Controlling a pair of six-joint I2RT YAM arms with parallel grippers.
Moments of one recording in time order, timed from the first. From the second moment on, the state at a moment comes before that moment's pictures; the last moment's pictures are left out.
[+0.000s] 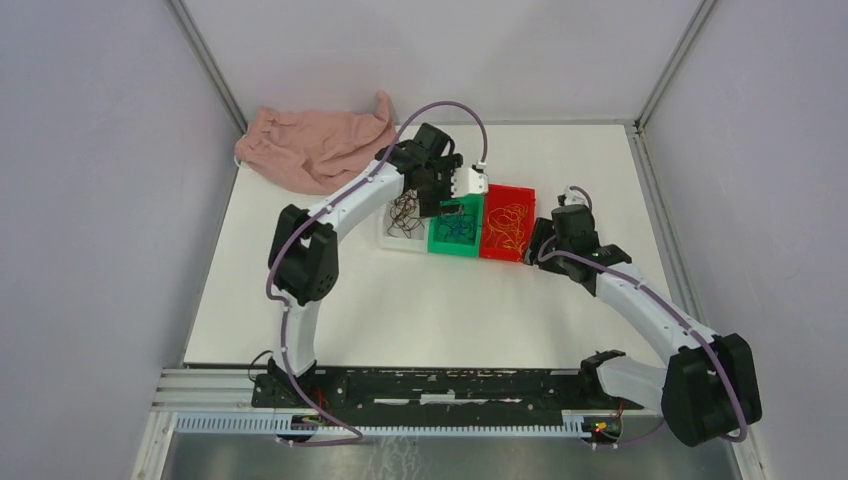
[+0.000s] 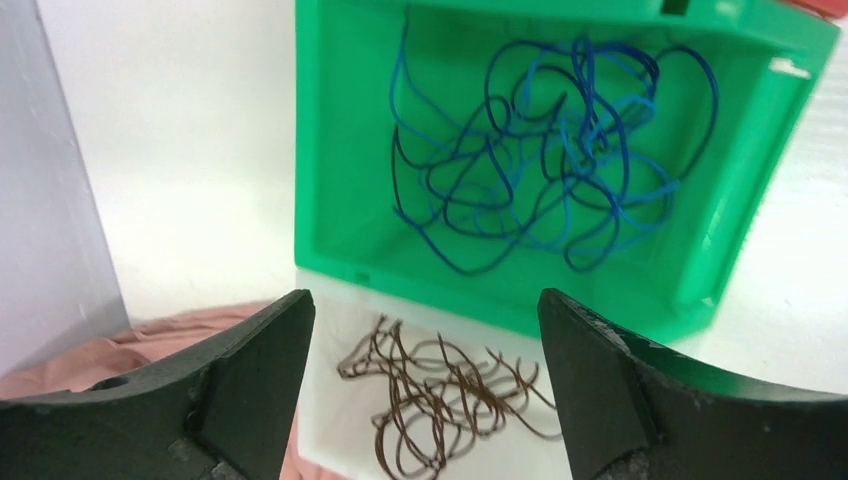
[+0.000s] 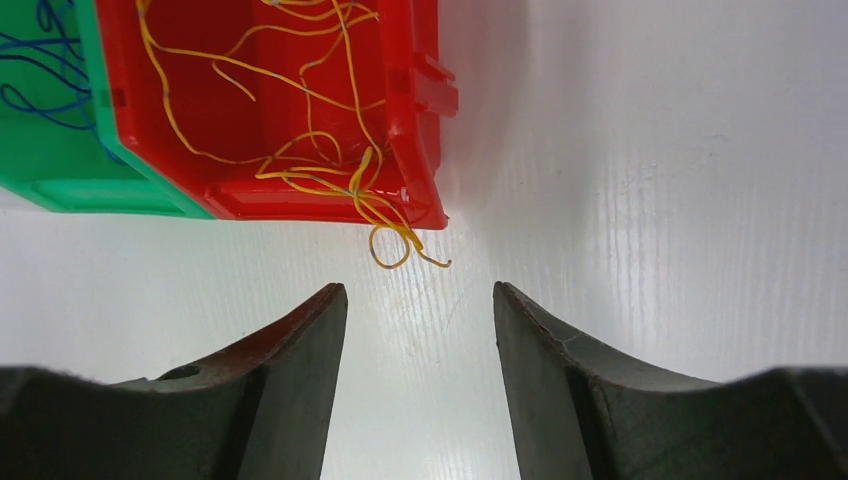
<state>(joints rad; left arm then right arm) -0.63 2.07 1.79 -0.66 0.22 1.00 0.31 1.13 0.70 -0.40 0.08 0.54</state>
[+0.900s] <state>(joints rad) -0.29 1.71 1.89 -1.00 0.61 0.84 0.31 1.29 0.66 -0.16 -0.01 0.62</state>
